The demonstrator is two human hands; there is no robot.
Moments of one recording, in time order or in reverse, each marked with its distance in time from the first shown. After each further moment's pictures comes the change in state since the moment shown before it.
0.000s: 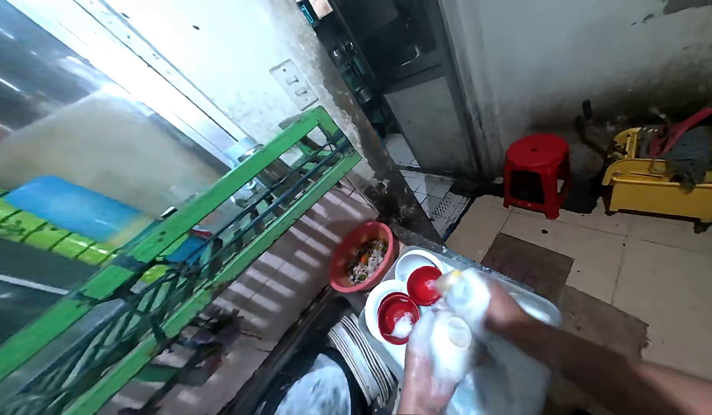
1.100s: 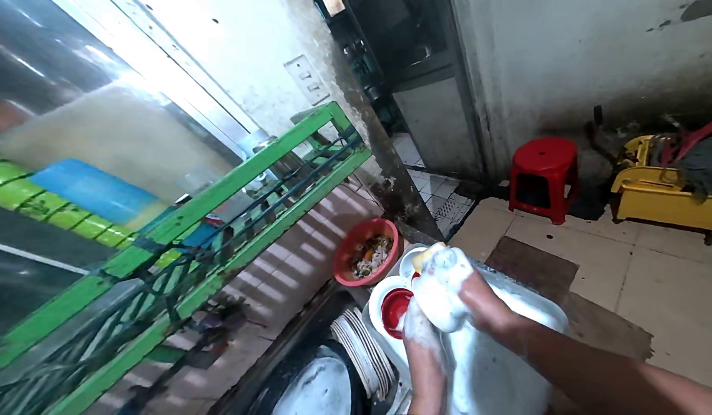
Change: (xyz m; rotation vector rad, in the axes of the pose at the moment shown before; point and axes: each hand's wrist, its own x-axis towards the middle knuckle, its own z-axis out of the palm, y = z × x) left_hand 0.007 -0.007 -0.004 0.802 0.312 0.758; right_hand 0.034 -0.075 0.006 0.558 0.153 0.372
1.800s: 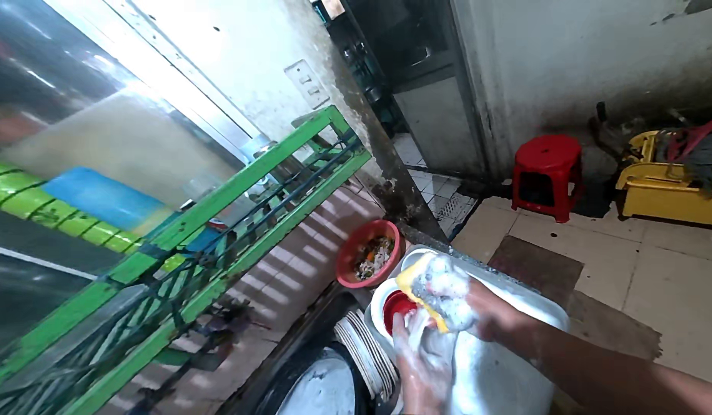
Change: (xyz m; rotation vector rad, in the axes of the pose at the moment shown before) left_hand 0.006 0.005 -0.005 -0.870 0.087 -0.696; right_hand -0.002 0.003 -0.004 0.466 -0.390 0.149
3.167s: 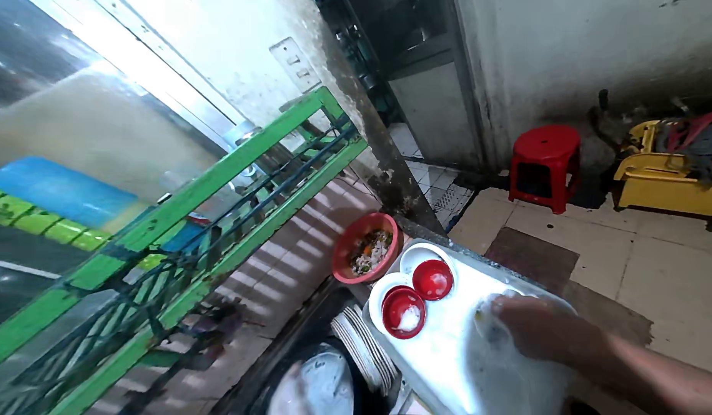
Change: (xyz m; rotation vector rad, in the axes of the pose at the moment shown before) left_hand 0.002 0.147 -0.181 1.276 0.373 0.784; right_hand -0.040 0.019 -0.089 -1.761 -0.108 0.046
